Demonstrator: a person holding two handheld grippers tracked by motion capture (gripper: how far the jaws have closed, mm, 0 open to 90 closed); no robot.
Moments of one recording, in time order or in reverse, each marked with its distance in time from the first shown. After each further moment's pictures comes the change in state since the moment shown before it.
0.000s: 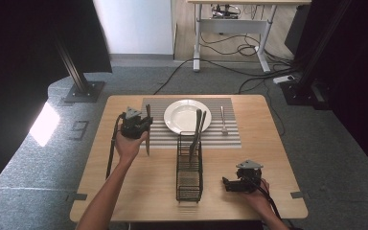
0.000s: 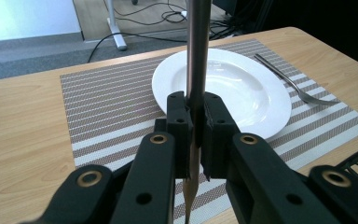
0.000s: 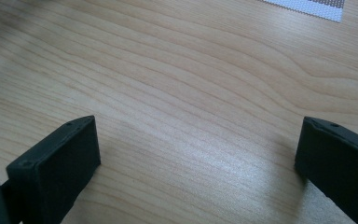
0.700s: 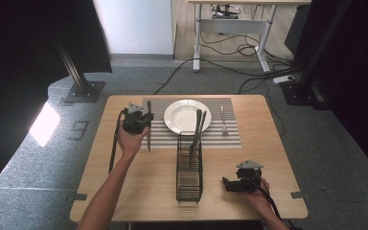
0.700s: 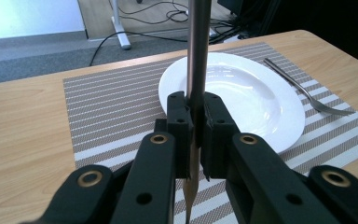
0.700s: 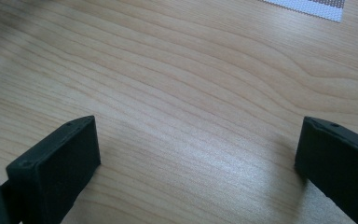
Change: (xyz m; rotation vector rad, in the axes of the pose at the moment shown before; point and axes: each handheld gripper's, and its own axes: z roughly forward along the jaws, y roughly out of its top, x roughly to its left) left arm 0.006 0.010 0.018 0.008 0.014 -0.010; right arm 0.000 0.000 0.000 0.000 0.000 0.000
